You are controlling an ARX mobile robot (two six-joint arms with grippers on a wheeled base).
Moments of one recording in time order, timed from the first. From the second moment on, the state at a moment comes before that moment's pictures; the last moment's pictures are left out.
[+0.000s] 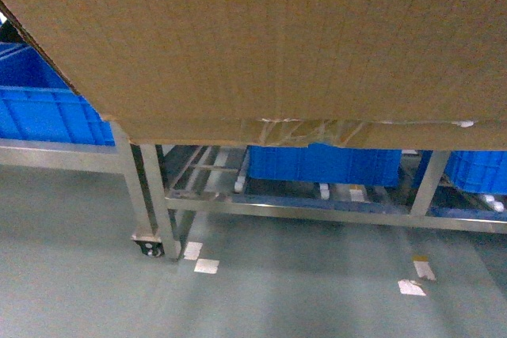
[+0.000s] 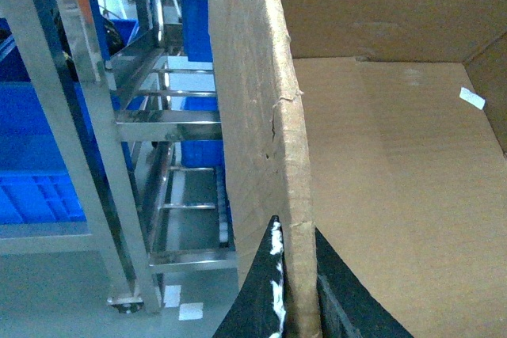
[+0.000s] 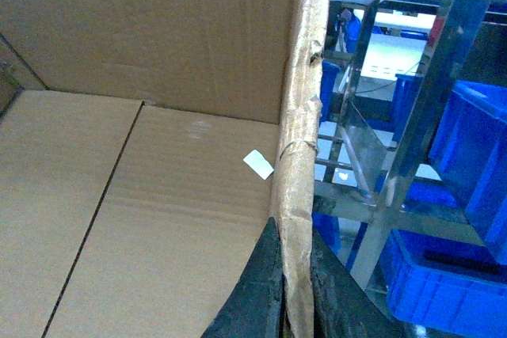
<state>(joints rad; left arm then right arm) -0.37 1.15 0.96 0.03 -0.17 -0.13 0.16 1.20 0.92 0.27 0.03 -0.05</state>
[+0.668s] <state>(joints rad) -0.38 1.15 0.96 0.03 -0.17 -0.13 0.16 1.19 0.92 0.27 0.03 -0.05</state>
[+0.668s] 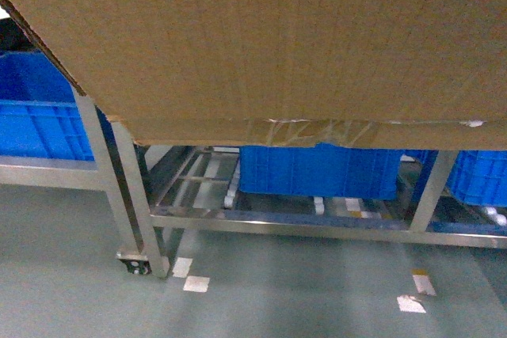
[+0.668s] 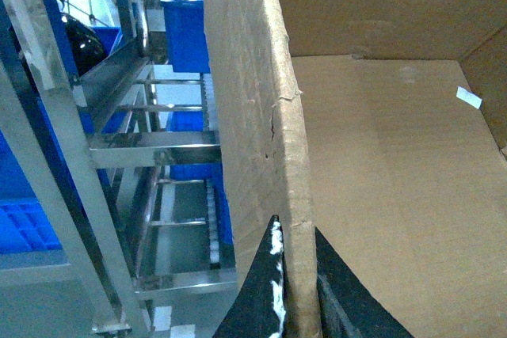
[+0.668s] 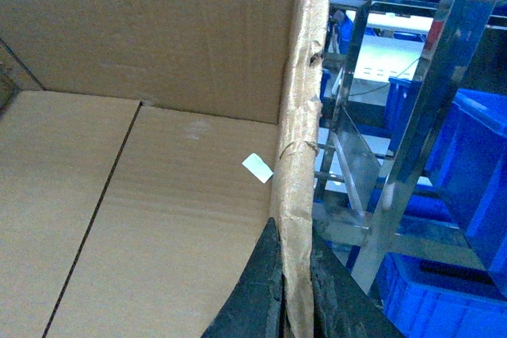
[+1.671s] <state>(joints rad) -0.38 1.15 0.96 0.03 -0.17 -0.13 0.16 1.20 0.92 0.27 0.03 -0.05</state>
